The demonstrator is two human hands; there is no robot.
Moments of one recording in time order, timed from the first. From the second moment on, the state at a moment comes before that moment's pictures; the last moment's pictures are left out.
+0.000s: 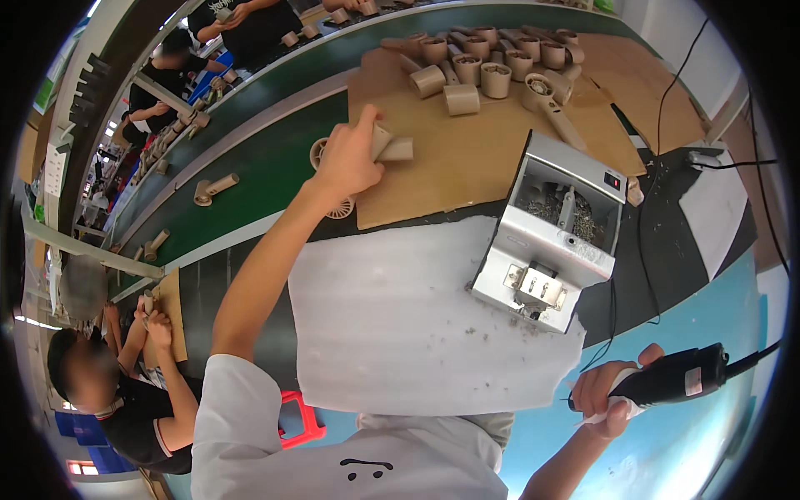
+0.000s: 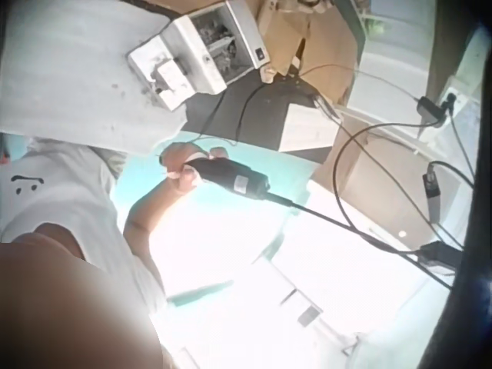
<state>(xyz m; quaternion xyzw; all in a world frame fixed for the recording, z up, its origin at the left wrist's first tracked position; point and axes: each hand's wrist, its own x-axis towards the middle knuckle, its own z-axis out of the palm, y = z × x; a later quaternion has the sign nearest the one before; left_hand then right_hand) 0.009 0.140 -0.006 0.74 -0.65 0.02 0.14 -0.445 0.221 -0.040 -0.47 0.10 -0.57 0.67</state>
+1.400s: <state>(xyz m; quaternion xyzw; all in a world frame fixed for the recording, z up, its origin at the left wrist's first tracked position) -0.095 0.251 -0.026 0.49 -0.70 -0.14 0.51 -0.321 0.173 0.005 -0.61 0.25 -0.58 0.47</state>
